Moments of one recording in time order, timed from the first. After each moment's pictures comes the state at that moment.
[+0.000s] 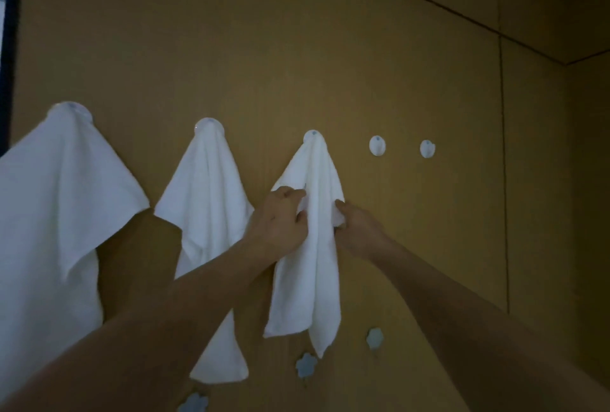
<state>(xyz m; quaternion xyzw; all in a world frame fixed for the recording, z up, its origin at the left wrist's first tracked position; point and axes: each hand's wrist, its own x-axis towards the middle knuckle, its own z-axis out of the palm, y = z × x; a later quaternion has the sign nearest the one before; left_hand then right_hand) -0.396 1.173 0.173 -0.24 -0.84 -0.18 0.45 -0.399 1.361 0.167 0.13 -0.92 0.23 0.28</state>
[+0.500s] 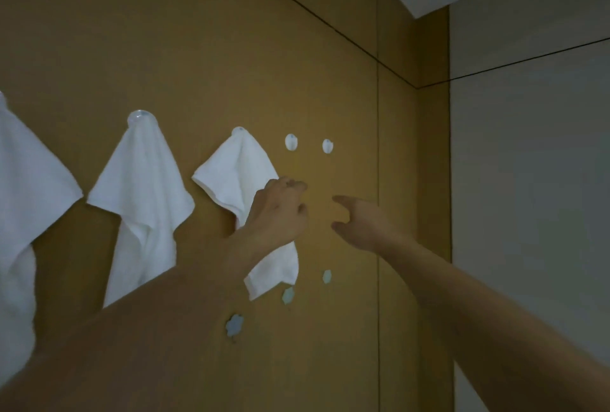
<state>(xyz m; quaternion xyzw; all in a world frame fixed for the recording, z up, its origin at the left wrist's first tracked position) -0.275 1.243 0.170 -0.37 -0.81 -0.20 0.40 -0.207 1.418 0.157 -0.05 -0.93 0.12 0.34</state>
